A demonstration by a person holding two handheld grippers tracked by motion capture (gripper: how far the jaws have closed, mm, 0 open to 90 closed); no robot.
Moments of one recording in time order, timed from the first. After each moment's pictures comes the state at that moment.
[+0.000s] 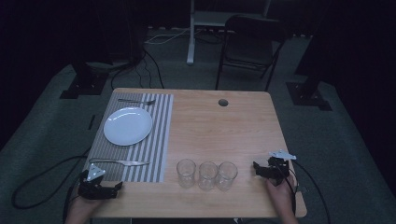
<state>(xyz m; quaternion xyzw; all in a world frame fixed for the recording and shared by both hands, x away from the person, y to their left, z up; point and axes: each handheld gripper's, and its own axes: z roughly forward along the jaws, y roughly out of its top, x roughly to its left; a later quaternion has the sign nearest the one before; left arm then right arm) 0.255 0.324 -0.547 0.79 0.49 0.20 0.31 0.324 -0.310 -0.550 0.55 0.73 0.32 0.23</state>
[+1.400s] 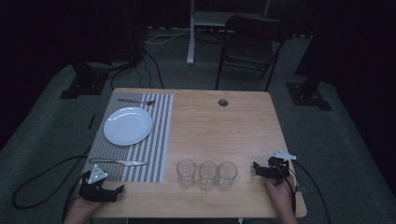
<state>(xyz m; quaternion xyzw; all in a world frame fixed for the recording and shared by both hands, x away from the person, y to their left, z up) 0.252 0.320 -0.546 0.81 0.45 0.20 0.31 0.324 -0.310 -0.550 0.55 0.73 0.32 0.23</state>
